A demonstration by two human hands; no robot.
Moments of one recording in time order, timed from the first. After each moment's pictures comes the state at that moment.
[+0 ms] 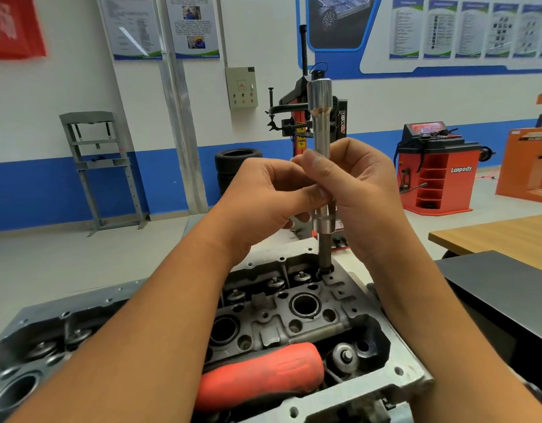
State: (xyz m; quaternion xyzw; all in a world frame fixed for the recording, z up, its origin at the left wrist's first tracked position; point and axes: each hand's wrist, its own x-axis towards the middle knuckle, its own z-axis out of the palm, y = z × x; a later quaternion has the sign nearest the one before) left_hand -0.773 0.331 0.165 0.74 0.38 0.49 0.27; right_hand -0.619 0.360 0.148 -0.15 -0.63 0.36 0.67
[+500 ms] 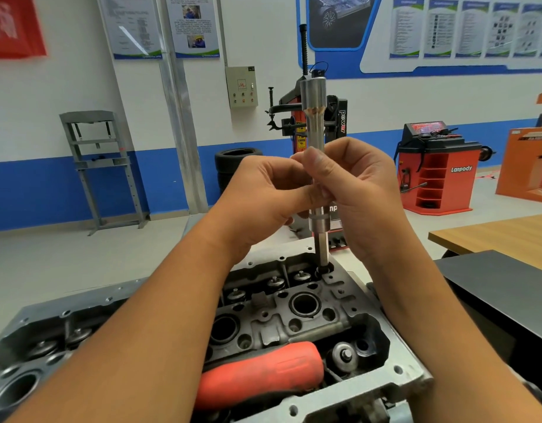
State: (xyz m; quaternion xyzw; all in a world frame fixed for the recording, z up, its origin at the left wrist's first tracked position) left_hand -0.770 0.330 0.166 0.74 0.37 0.50 0.26; right_hand -0.620 0.361 0.147 -0.14 -0.63 0.35 0.68
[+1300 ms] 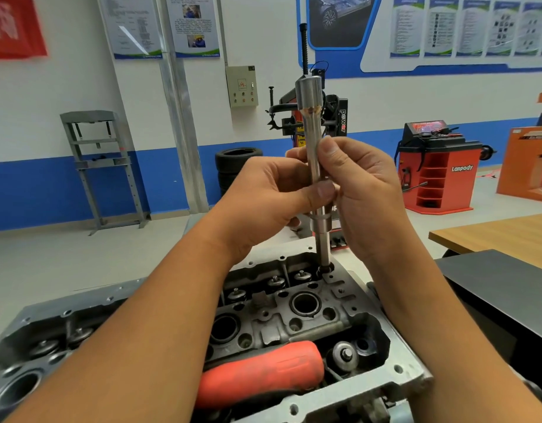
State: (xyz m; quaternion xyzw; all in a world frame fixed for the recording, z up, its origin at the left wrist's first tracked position) left_hand -0.768 0.328 0.166 0.75 0.36 0.48 0.28; right_hand -0.619 0.359 0.150 -0.12 -0.64 0.37 0.66
